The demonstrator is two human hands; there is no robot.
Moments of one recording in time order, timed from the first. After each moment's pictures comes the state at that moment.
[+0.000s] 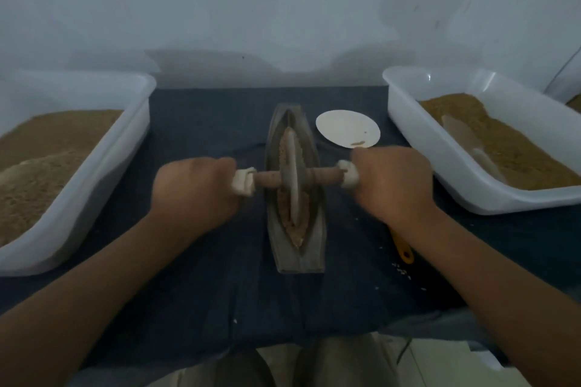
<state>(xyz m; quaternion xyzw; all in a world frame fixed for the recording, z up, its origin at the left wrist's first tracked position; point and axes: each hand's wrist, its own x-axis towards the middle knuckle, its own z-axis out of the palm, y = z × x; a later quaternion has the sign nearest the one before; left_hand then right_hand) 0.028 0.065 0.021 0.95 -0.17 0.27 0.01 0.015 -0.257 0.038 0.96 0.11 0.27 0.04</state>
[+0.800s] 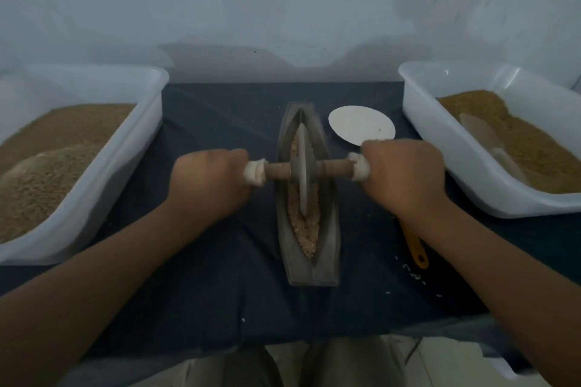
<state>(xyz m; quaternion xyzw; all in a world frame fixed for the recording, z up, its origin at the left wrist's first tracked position) 0.044 0.062 0.009 0.93 -0.19 0.31 0.05 0.038 -0.265 0.026 0.94 0.16 0.30 0.05</state>
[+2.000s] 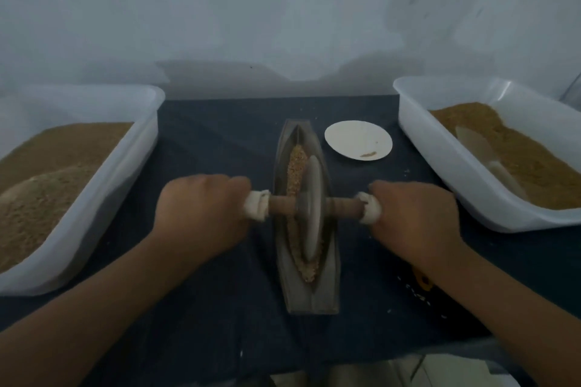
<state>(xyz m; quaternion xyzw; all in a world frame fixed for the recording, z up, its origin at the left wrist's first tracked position) 0.020 0.064 0.030 0.95 -0.19 0.23 -0.01 -0.009 -0.266 0.027 0.98 0.09 0.17 0.01</state>
